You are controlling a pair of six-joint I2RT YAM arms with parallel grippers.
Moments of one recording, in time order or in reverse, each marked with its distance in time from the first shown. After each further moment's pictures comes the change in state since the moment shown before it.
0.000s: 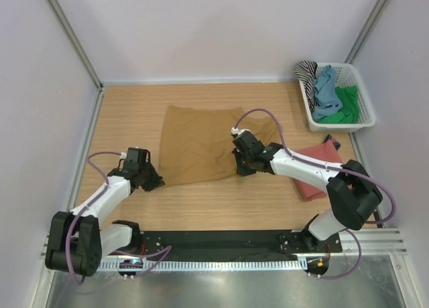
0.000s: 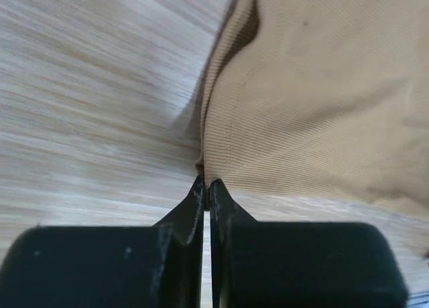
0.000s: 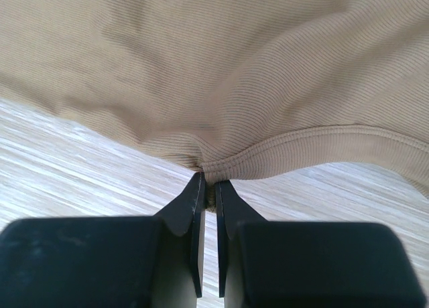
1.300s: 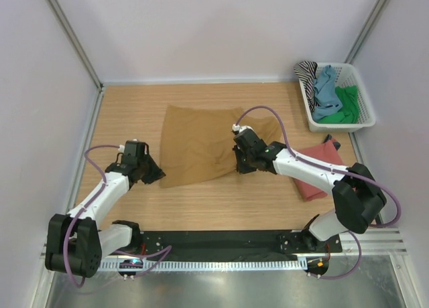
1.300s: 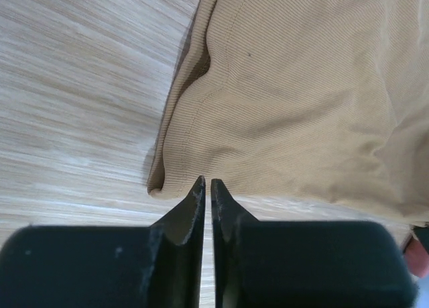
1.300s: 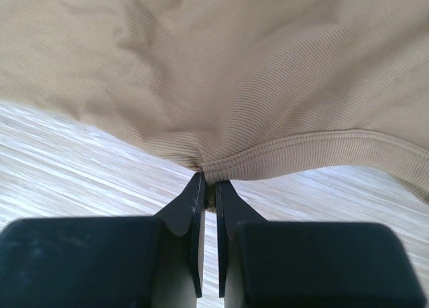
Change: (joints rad) left arm 0.003 -0.024 0.094 -0.045 0.004 -0.007; right arm 0.000 -0.040 0.005 -0.008 0.014 0.009
